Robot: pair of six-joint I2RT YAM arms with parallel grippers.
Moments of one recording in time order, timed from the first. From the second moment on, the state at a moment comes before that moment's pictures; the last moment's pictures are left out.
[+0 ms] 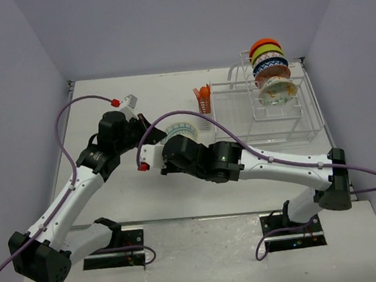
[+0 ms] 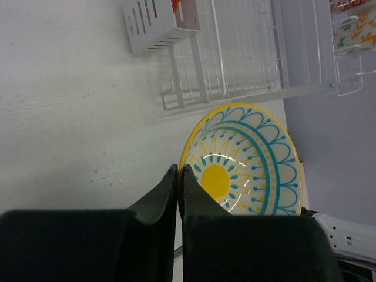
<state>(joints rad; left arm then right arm) -0.45 1.07 0.94 -0.35 0.26 -0.72 1.28 1.52 1.48 -0.63 0.39 -0.46</state>
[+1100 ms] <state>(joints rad) -0.09 1.69 0.83 0.36 -0.03 -0.76 1.25 0.63 0.97 -0.28 0.68 0.02</state>
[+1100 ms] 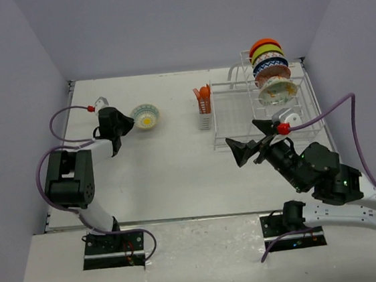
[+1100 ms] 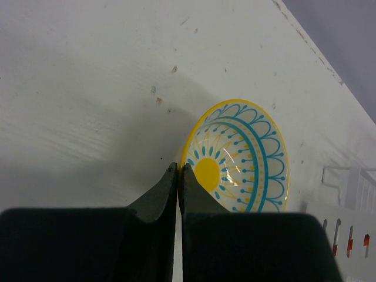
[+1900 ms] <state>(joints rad) -0.10 0.98 0.89 -0.06 -0.06 -0.68 0.31 0.74 1.12 -0.40 0.14 0.65</state>
